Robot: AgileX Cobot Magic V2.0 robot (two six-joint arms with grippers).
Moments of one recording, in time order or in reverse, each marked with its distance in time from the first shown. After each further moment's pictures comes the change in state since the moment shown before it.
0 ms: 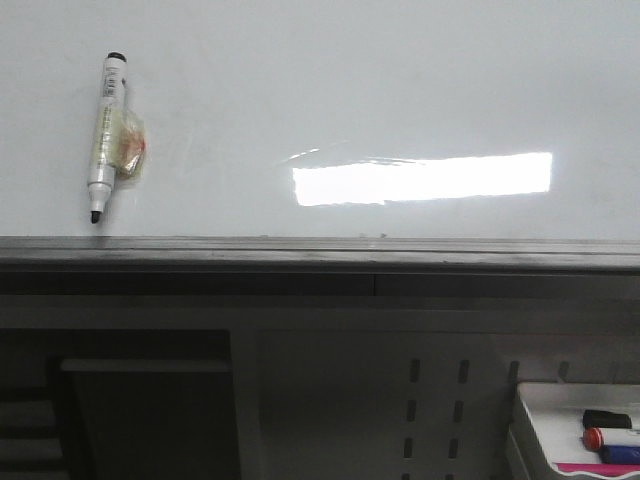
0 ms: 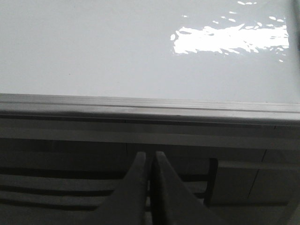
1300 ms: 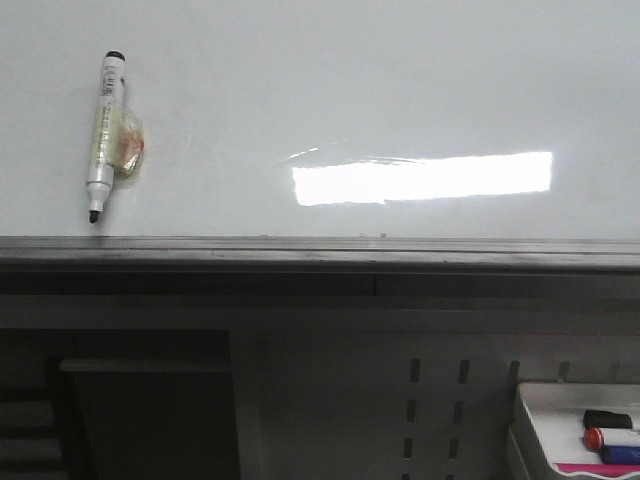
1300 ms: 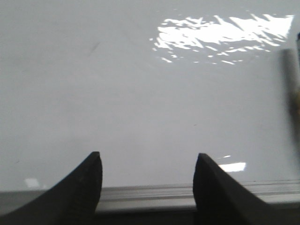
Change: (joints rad) left arm -0.054 0.752 -0.228 0.039 -0.478 -0.010; right arm 0.002 0.433 -0.295 0.178 0.251 0.016
